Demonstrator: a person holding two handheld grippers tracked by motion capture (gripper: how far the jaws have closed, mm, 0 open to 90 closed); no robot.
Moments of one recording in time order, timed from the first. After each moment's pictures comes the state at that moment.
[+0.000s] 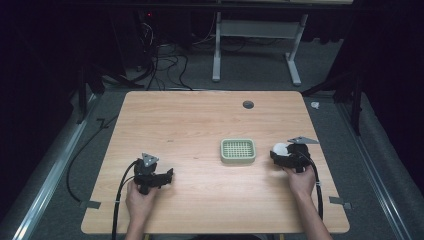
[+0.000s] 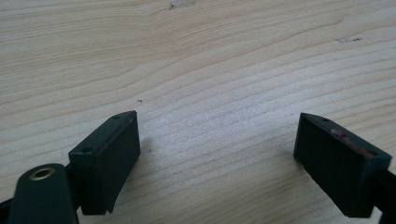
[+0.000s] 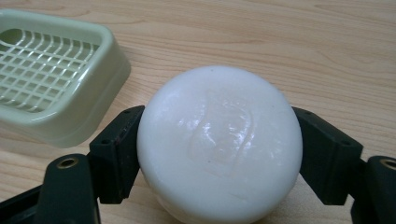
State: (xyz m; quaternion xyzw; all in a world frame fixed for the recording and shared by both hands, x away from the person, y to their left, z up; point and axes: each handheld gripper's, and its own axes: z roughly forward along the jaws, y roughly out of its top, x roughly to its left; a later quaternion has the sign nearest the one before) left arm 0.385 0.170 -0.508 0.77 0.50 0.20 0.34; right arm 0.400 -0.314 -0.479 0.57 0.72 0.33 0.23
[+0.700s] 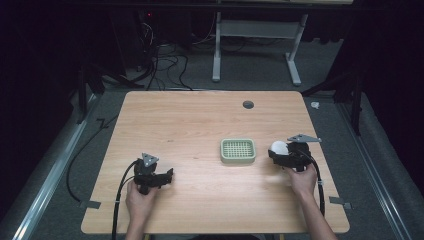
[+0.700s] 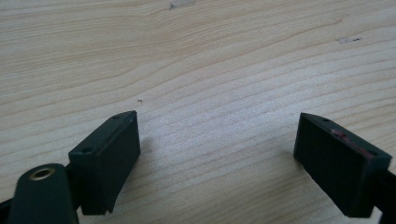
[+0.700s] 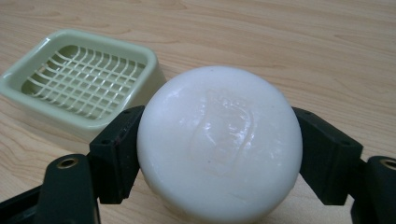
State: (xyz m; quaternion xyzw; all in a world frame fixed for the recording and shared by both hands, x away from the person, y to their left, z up) left arm 0.385 0.170 -0.508 0.77 0.50 0.20 0.34; right arm 0.394 -0.309 -0.459 0.54 0.73 0.36 0.22
